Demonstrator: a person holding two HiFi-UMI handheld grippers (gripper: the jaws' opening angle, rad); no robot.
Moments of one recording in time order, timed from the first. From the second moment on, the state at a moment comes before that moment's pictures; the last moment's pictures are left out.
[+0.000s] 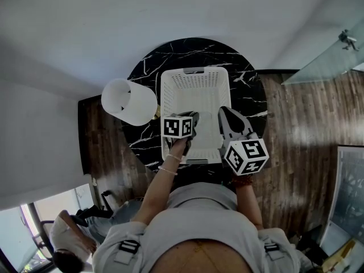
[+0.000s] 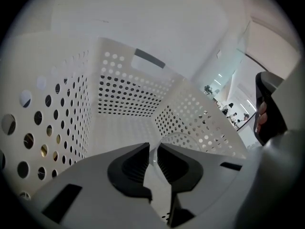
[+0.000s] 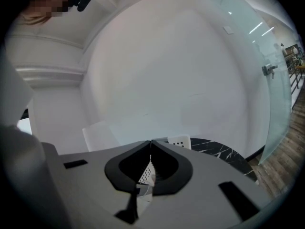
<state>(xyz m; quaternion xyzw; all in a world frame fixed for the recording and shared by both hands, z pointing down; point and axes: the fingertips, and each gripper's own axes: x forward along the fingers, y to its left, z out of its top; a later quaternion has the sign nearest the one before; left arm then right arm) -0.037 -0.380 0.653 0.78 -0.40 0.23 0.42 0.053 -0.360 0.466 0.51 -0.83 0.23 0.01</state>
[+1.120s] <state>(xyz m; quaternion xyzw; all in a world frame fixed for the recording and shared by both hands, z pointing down) -0.028 -0.383 0.586 0.81 -0.39 0.15 0.40 0.061 -0.352 0.460 0.52 -0.82 0.22 0.01</state>
